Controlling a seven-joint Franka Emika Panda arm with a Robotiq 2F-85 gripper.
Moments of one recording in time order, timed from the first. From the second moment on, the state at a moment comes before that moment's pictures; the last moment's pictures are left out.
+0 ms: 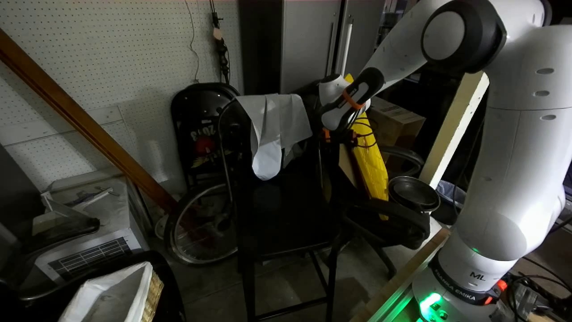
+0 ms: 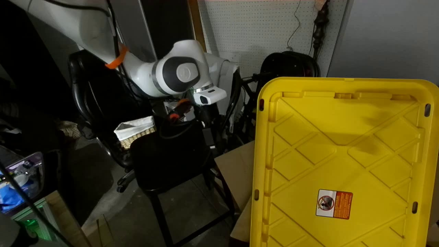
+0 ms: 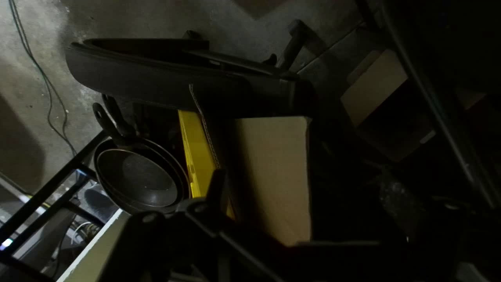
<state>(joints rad) -0.03 0.31 -0.21 -2.12 -0.40 2.41 1.05</state>
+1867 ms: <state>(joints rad) -0.01 0.42 -0.34 -2.08 -0.43 2.62 1.05</state>
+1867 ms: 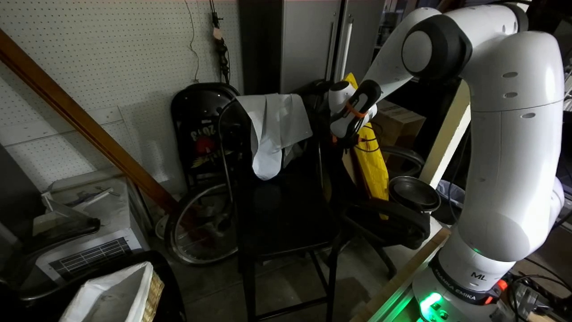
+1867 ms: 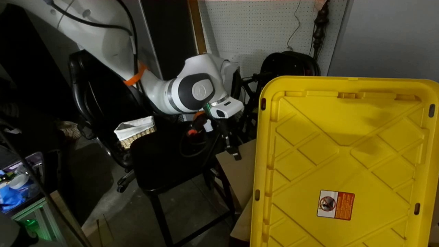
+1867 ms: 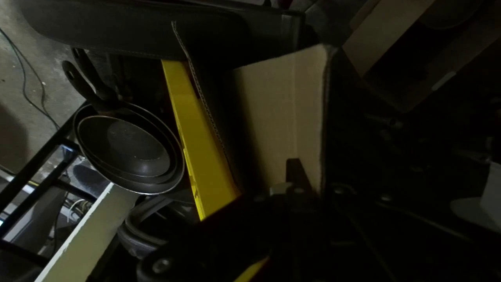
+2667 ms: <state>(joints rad) 0.00 0.16 -0.41 -2.21 -0.67 2.66 1.06</state>
